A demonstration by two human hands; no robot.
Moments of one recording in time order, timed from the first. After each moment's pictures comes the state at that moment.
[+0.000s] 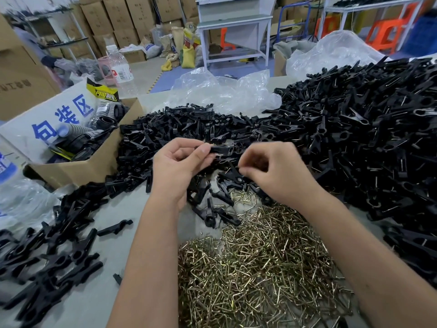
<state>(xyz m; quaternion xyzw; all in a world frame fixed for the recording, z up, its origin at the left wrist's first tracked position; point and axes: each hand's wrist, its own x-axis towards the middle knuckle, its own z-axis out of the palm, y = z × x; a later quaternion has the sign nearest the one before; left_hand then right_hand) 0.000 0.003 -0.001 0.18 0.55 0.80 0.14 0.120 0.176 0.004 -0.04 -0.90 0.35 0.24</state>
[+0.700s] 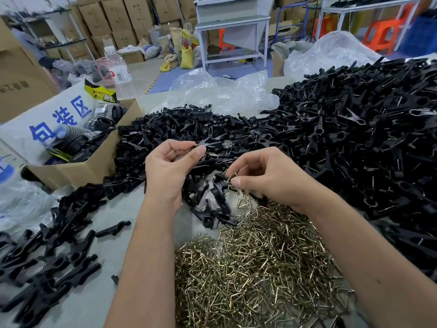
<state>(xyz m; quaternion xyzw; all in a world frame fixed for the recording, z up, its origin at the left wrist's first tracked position) -0.002 0.001 -0.002 0.18 0.59 0.79 0.06 0.126 0.176 0.007 -0.04 -0.82 0.56 0.08</state>
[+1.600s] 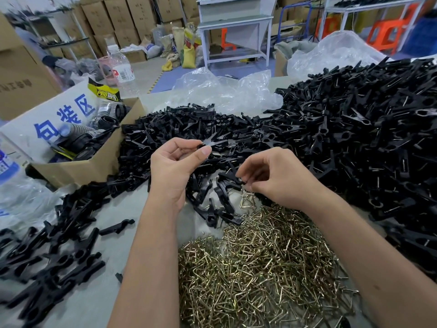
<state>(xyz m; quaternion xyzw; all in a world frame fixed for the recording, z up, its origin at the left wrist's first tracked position) -0.001 -0.001 0.000 0.18 0.59 0.79 0.08 0.126 0.176 0.006 -0.06 -0.89 0.43 0.13</state>
